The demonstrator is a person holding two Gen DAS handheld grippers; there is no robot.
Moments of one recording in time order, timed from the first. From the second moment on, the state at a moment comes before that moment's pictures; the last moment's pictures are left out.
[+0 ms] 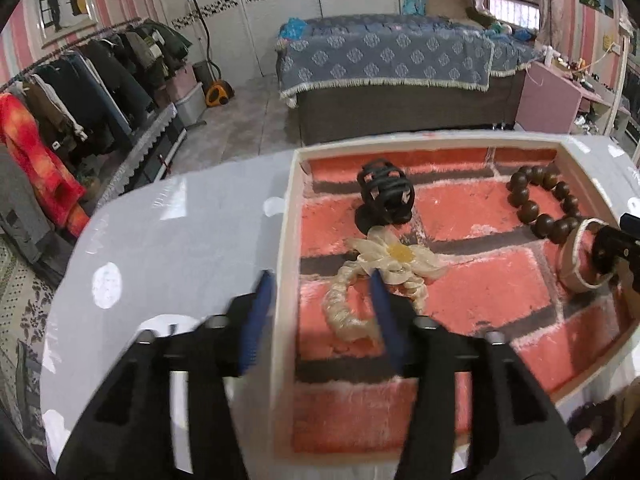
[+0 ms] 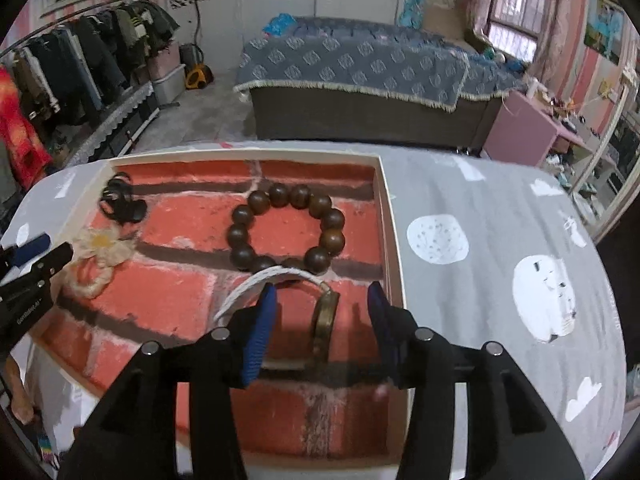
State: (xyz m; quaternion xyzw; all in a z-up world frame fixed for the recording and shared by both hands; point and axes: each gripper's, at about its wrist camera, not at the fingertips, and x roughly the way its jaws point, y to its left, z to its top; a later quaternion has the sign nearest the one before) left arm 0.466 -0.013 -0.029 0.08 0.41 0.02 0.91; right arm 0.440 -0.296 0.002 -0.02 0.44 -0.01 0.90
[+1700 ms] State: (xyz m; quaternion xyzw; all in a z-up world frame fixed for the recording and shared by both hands) left arm 0.255 0.068 0.020 0.01 0.34 0.00 0.94; right arm 0.242 -0.306 0.053 0.00 0.31 -0.05 0.95
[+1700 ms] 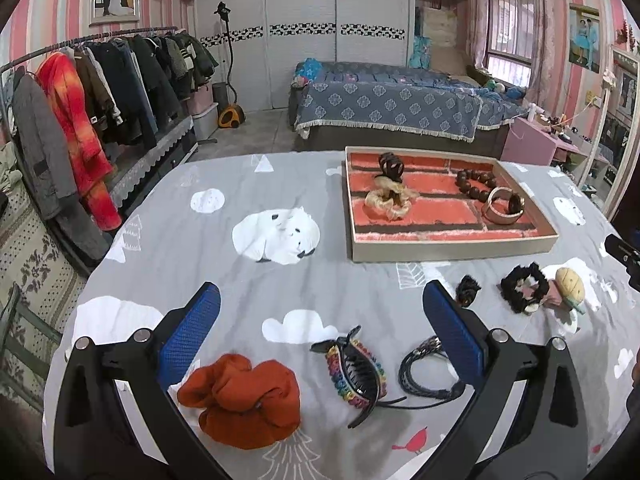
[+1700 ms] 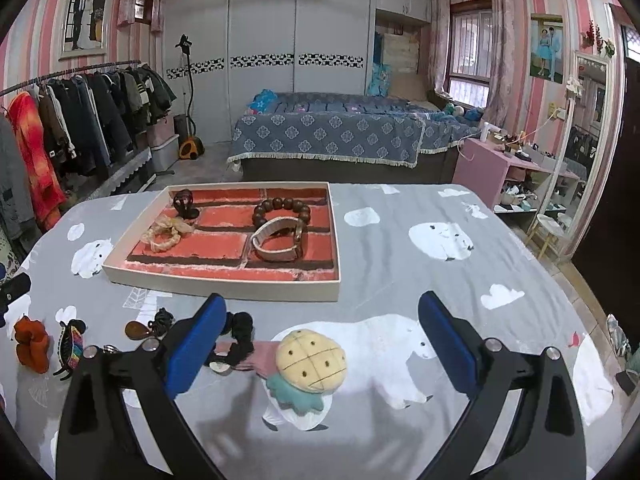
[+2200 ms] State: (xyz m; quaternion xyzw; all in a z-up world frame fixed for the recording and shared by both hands) left arm 0.256 0.042 -0.008 0.02 0.36 -0.02 0.93; right arm 0.257 -0.277 0.030 -0.02 0.33 -0.04 0.94
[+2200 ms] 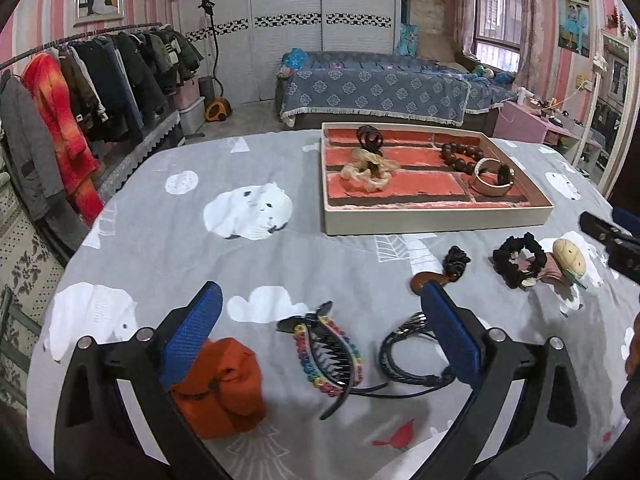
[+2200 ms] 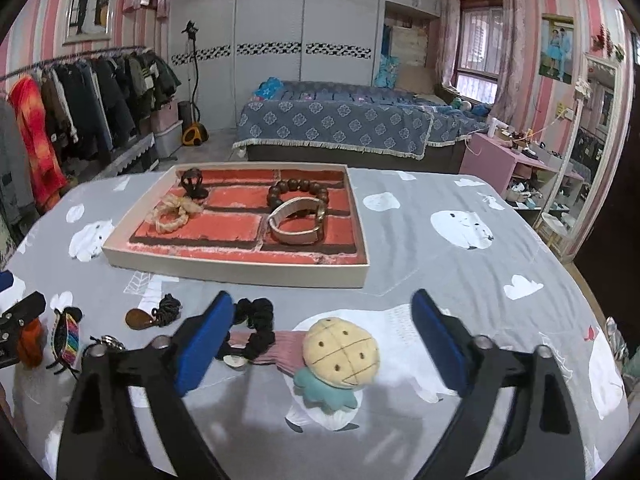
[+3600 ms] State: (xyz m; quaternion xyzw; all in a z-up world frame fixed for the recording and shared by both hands) left arm 0.283 0.039 -0.071 0.03 0.43 -0.01 0.90; right arm 0.314 -0.253 -0.038 -0.03 0.41 -0.03 0.91
